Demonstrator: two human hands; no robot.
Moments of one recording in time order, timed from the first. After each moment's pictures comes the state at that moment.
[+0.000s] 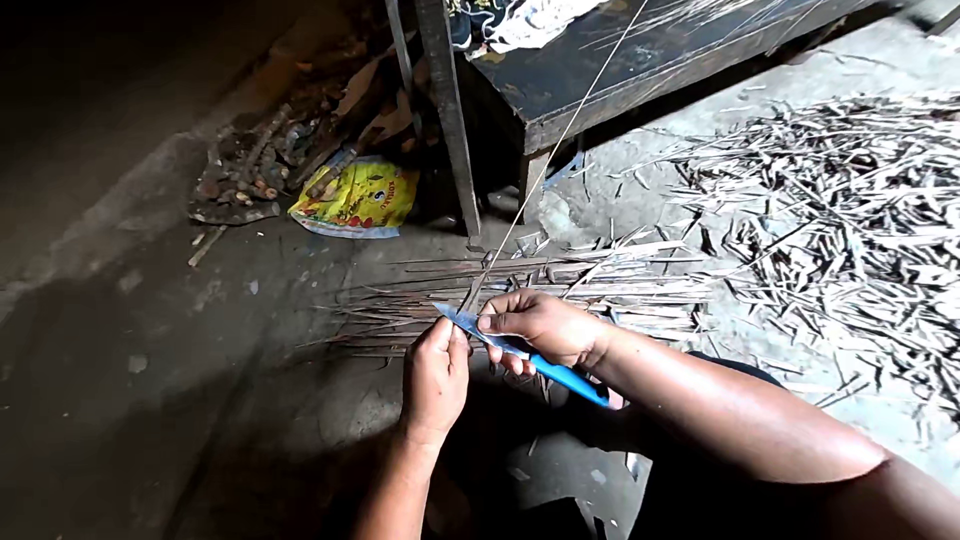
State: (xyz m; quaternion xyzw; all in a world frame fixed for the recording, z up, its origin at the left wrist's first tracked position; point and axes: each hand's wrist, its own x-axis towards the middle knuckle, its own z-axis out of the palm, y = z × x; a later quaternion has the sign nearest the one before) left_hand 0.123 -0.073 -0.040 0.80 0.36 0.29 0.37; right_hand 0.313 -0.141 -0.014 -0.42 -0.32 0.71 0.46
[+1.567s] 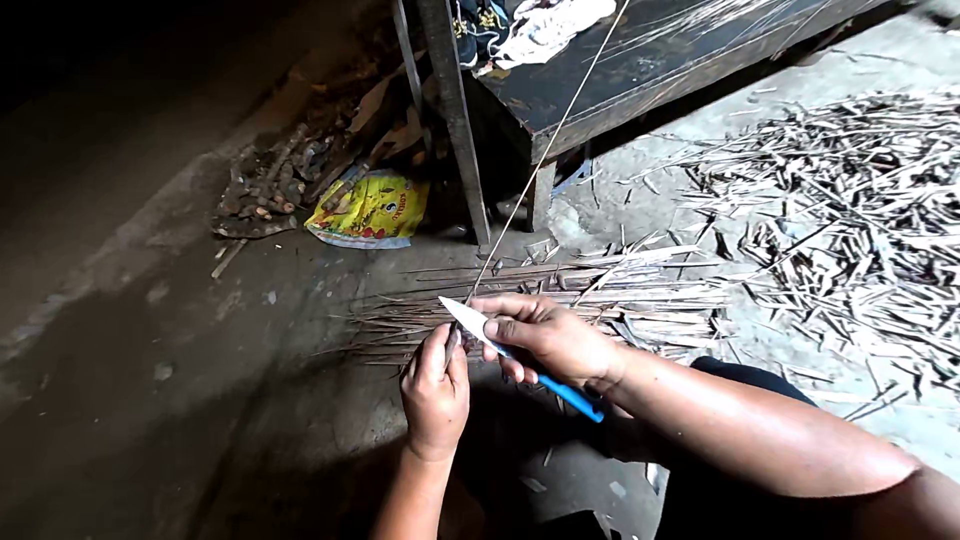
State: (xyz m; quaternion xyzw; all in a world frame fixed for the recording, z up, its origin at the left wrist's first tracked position) left_hand 0.111 -0.077 -0.040 0.82 0.32 0.44 0.18; right_hand 0.294 -0.148 0.000 -0.40 -0.34 0.64 0.56
